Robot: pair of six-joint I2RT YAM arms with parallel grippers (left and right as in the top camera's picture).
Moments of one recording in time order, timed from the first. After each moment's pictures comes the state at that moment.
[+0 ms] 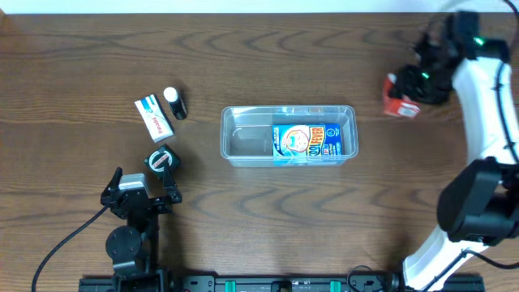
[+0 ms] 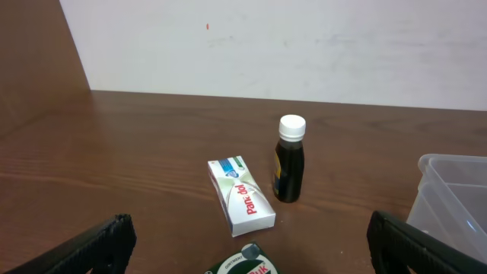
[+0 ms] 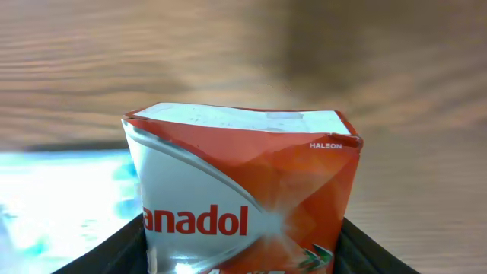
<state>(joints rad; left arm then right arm) 0.15 0.01 0.02 -0.11 0.04 -0.01 -0.10 1.92 1.77 -1.17 -0.17 0.05</state>
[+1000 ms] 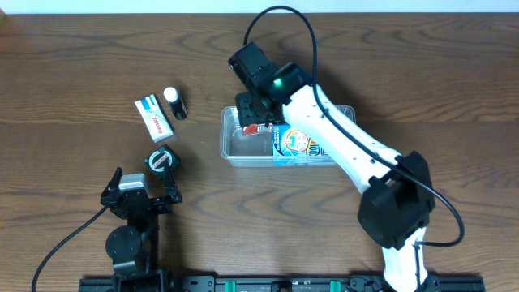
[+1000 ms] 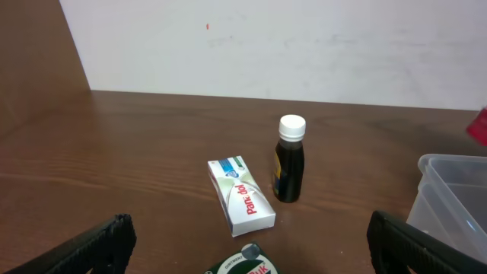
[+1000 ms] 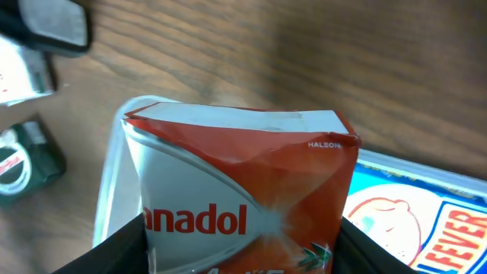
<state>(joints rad) 0.15 0.01 0.02 -0.11 0.04 -0.01 0.69 2.08 1.90 -1.01 0.02 0.52</state>
